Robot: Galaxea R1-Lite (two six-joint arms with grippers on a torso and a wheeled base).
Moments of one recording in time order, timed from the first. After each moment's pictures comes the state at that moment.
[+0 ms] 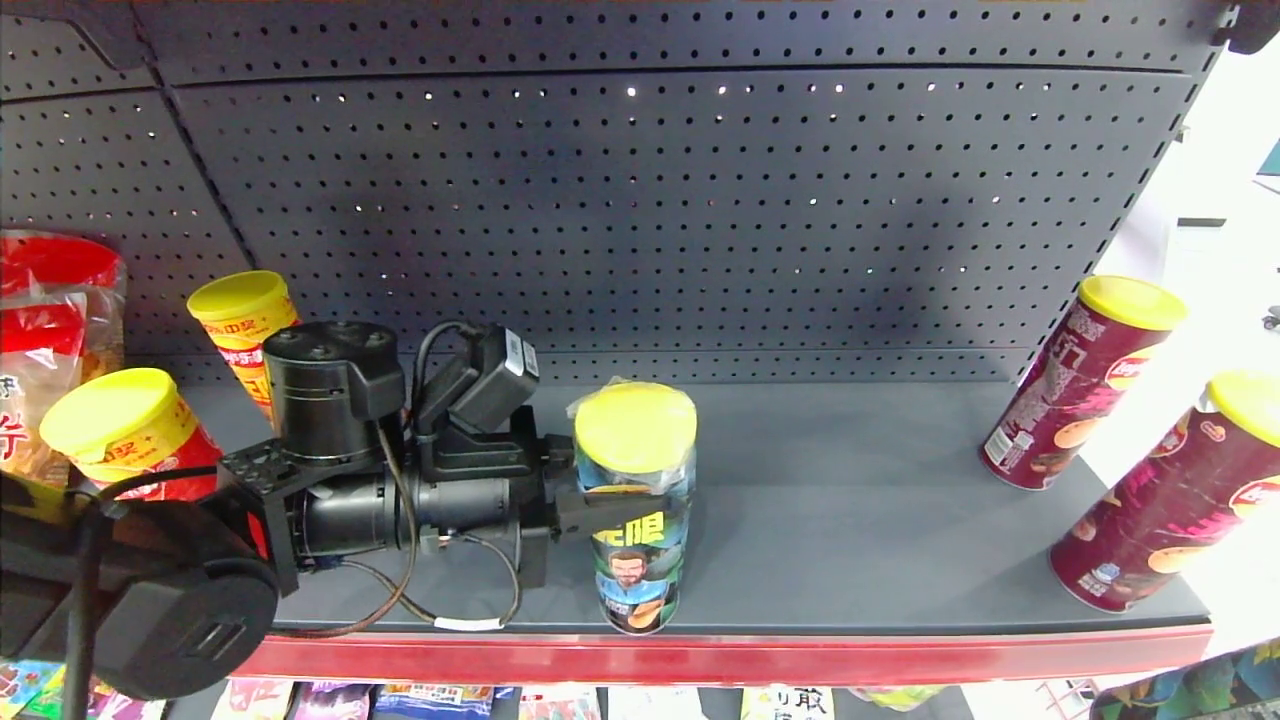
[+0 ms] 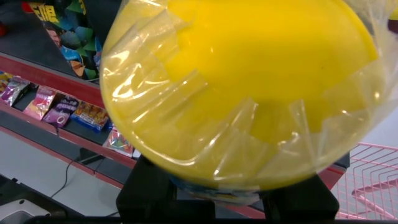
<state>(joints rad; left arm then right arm) -0.54 1.77 -0.65 -0.90 -0.76 0.16 0.13 0.39 -0.38 0.13 0.23 -0.07</state>
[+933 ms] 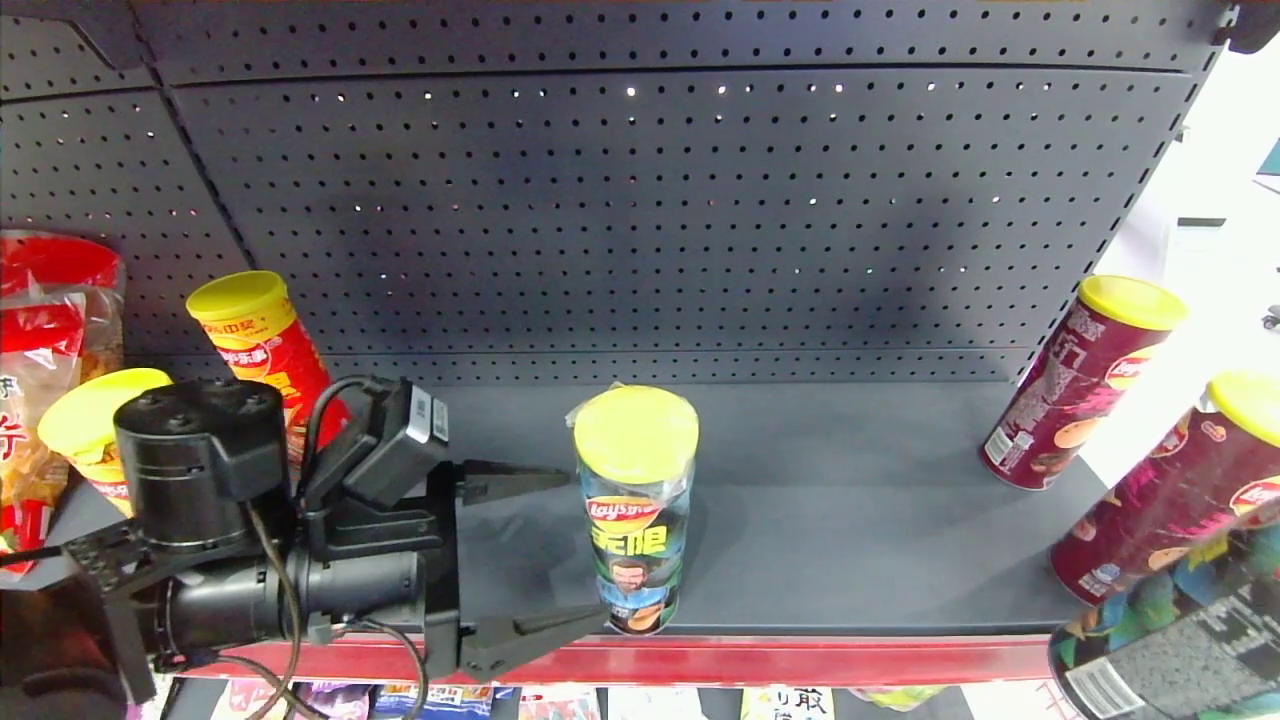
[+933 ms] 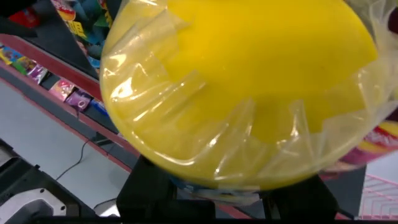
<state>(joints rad) -0.50 1.58 -0.42 -0.89 -0.72 0.16 0.29 0.68 -0.57 0.10 0.24 -0.12</state>
